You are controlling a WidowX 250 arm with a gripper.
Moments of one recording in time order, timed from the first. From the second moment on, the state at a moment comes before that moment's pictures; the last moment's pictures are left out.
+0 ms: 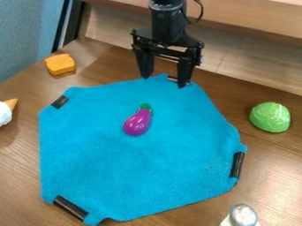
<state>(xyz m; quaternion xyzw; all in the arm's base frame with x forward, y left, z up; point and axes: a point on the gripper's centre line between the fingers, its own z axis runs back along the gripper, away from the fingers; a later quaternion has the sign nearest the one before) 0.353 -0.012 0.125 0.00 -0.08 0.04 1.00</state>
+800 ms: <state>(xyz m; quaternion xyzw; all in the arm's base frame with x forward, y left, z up) 0.351 -0.089 0.079 -0.03 -0.05 0.00 1.00</state>
